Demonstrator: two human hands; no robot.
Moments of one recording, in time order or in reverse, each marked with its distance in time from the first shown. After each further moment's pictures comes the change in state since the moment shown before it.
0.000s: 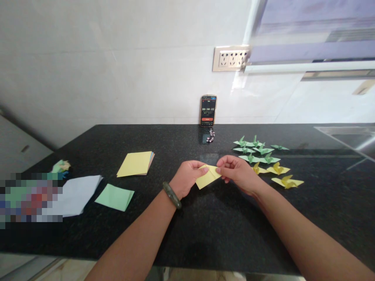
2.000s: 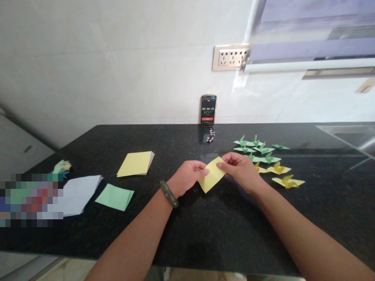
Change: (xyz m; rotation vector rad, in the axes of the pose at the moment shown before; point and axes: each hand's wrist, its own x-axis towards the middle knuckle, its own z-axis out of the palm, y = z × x) left_hand -0.001 0.004 -0.008 0.093 -0.163 0.036; right_hand 0.003 0.001 -0.002 -0.042 0.128 -0.154
